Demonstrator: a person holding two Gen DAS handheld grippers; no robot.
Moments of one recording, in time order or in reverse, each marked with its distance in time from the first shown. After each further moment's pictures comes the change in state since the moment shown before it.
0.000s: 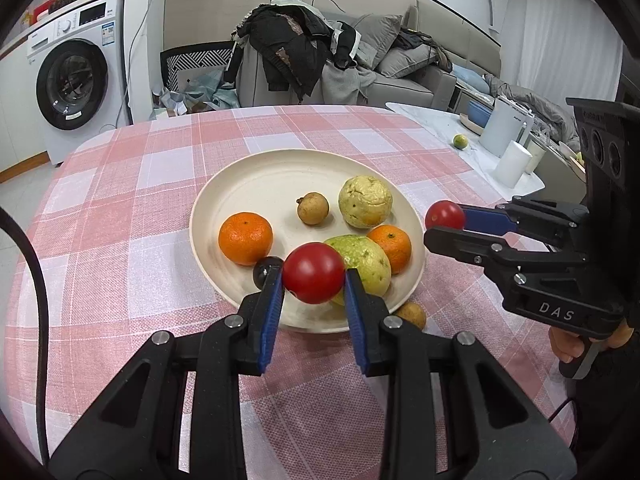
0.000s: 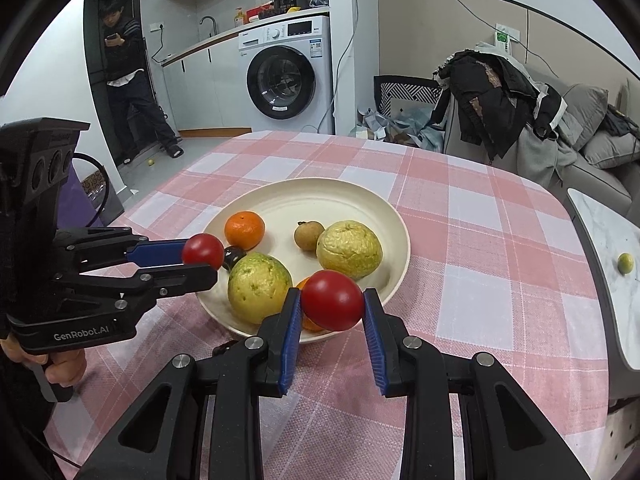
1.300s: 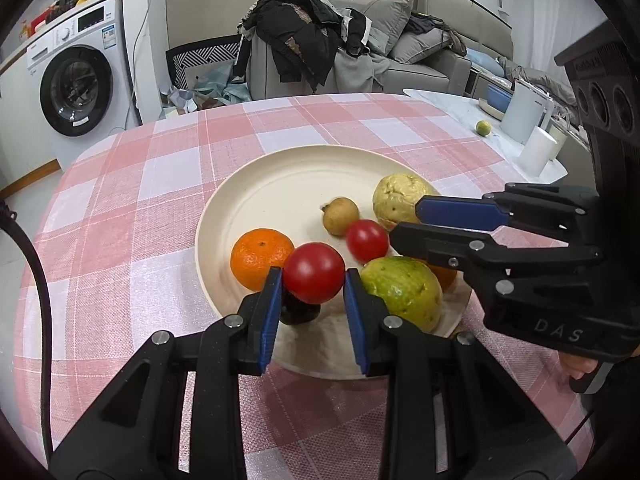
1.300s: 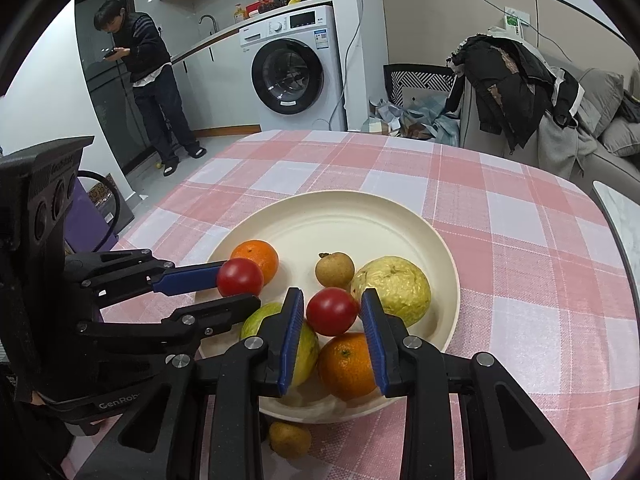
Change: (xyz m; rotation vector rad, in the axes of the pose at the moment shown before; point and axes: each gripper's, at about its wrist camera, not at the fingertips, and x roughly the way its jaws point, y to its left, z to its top) left arm 0.043 0.009 0.019 0.039 0.039 0.080; right arm 0.049 0.009 0.035 0.041 0.036 0.061
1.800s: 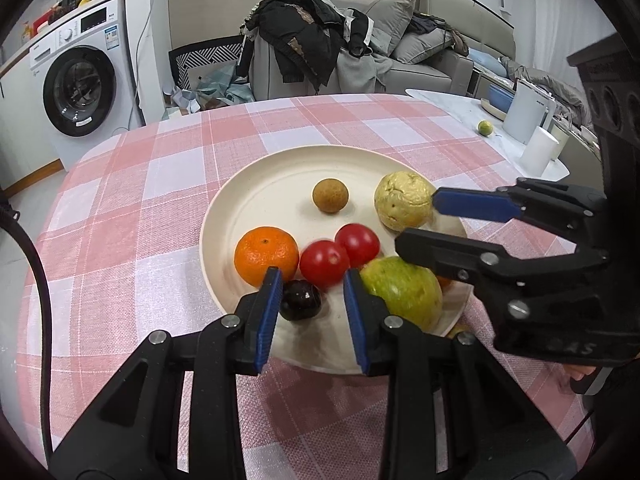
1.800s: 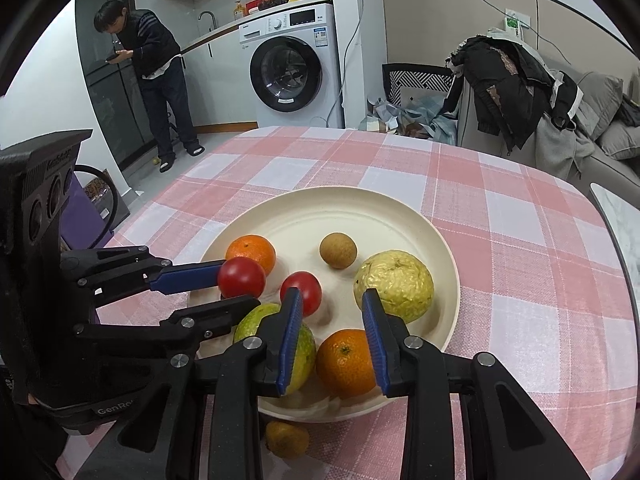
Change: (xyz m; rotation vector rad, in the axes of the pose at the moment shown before) left arm -0.001 0.001 -0.002 -0.001 -0.003 0.010; right arm 0.001 0.002 -0.003 -0.012 0.001 -0.018
